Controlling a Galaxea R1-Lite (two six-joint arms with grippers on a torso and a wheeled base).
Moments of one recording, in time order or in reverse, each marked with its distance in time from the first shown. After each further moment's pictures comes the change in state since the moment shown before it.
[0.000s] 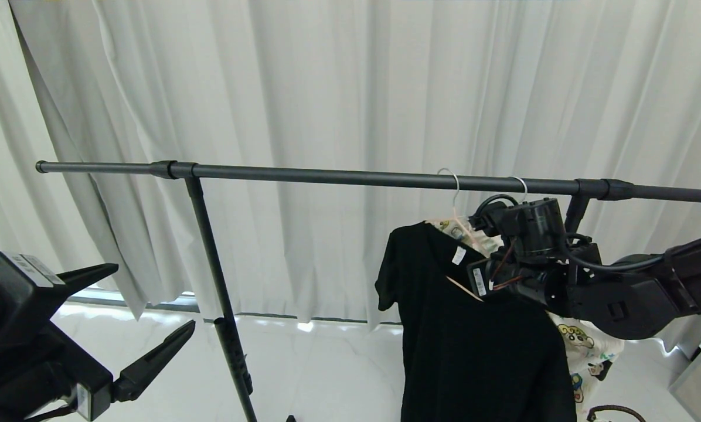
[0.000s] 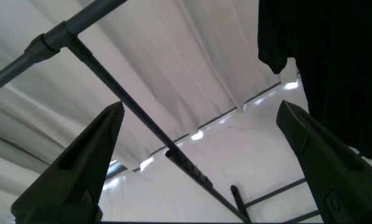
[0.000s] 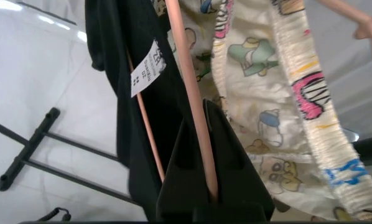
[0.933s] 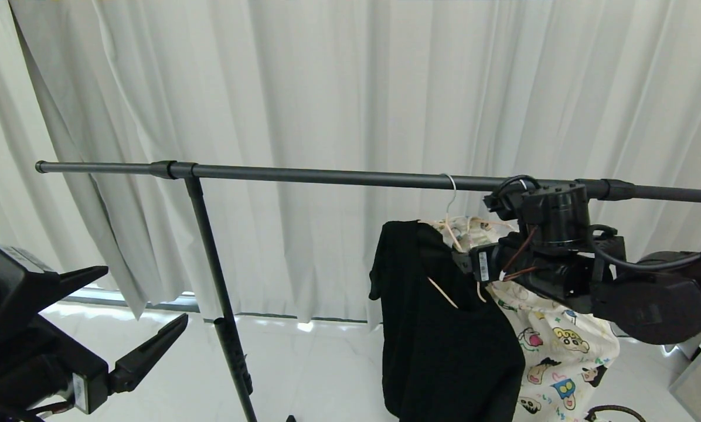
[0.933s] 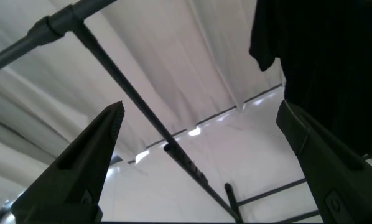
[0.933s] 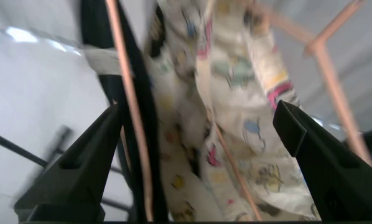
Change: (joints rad) left arm 0.055 0.004 0.001 0.000 0.012 -0.074; right arm 0.017 -0.085 0.030 -0.072 0.026 0.089
